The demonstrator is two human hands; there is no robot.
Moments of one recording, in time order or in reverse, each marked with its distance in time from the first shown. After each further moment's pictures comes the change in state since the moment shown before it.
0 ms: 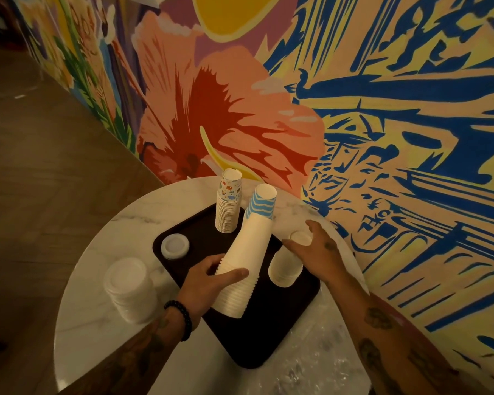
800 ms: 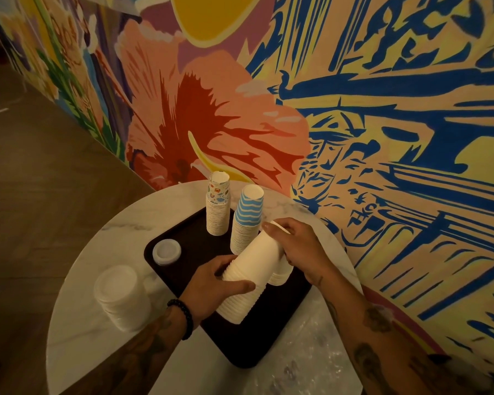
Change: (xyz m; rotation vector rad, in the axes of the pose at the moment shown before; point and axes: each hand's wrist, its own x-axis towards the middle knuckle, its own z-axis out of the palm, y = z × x) left_hand 0.001 0.005 0.015 0.263 -0.151 0.125; right_hand -0.024 -0.032 -0.002 0.468 -0.087 -0.029
